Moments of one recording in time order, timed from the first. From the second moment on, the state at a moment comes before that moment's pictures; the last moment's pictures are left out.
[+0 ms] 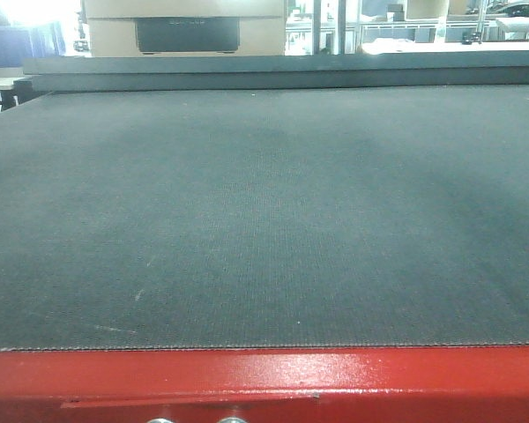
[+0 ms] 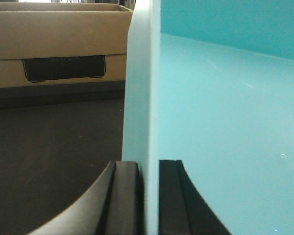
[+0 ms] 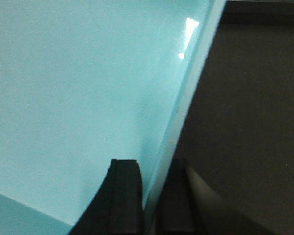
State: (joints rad) left arm -0.30 1.53 -1.87 0.05 0.65 -0.10; right arm 0.23 1.46 -1.83 0.03 0.97 0.13
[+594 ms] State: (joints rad) left arm -0.30 1.52 -1.81 0.00 1.05 -0.12; right arm 0.23 1.45 -1.78 0.03 1.14 0.13
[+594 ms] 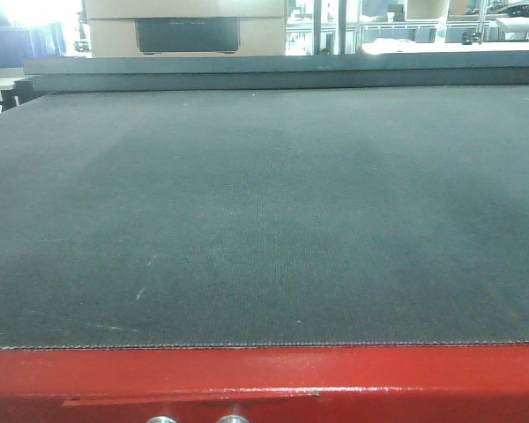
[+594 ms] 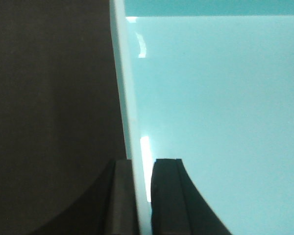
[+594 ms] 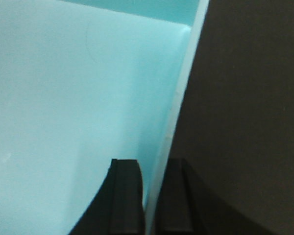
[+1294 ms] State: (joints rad) left arm -0.30 1.56 -1.25 -0.03 0.69 -0.13; right arm 0.24 1.64 -1.43 0.02 0.89 0.12
